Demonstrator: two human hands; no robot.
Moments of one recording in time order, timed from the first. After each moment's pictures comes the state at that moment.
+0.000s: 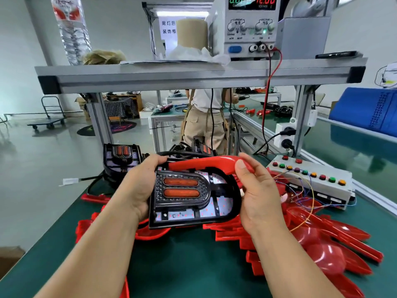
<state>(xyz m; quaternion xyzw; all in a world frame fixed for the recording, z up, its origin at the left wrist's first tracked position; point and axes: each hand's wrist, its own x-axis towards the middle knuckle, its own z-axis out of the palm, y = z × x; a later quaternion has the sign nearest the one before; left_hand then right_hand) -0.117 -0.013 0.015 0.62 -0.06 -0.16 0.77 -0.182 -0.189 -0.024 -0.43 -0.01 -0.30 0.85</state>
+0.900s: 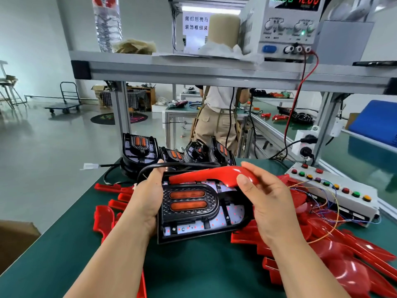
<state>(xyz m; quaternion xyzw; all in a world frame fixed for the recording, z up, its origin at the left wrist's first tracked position) -0.132 0.010 -0.015 0.57 0.04 -0.09 0.82 -0.185 -0.184 -0.034 -0.62 -0.06 -0.28 0.73</state>
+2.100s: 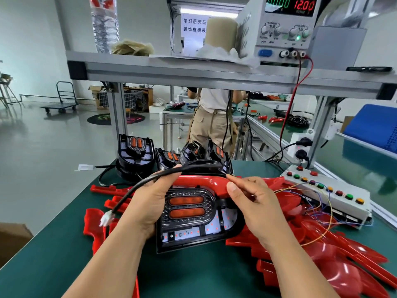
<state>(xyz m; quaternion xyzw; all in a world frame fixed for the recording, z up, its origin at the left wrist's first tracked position) -0.140 0.006 -0.018 0.55 -0.08 -0.10 0.82 -0.183 -0.191 -0.036 -0.81 -0.02 -0.28 0.52</state>
